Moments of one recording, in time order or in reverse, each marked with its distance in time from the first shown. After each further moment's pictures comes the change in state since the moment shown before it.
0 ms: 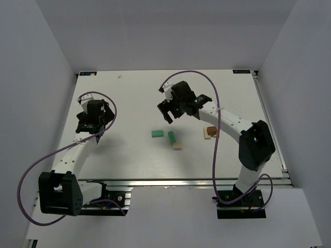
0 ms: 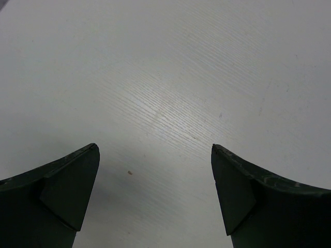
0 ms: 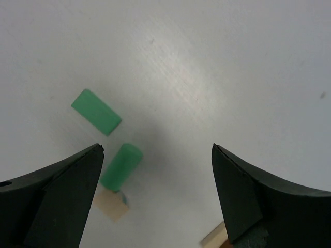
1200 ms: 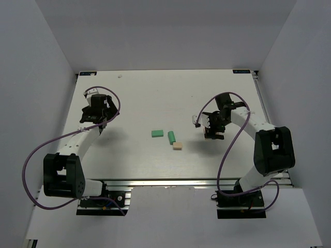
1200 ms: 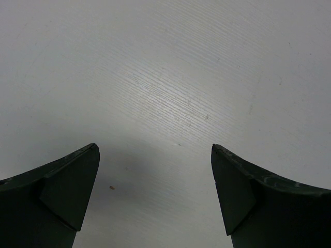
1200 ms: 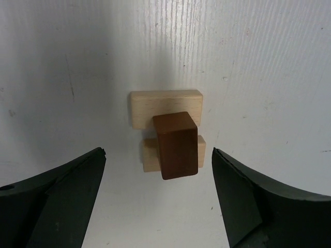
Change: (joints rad) left arm 0.000 0.168 0.080 0.045 0.080 0.033; right arm -0.441 -0.207 -0.495 -0.258 -0.254 -1.165
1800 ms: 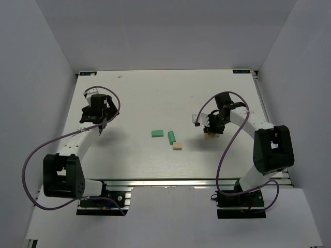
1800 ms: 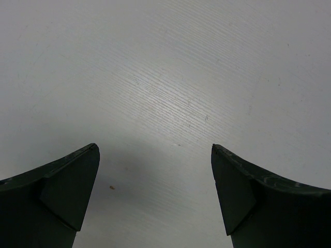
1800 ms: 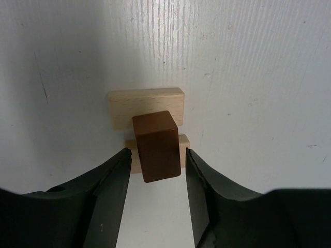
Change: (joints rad) left arm 0.000 -0.007 0.000 -0.001 -0.001 0.000; right arm 0.000 0.008 -0.002 0.055 0.028 0.001
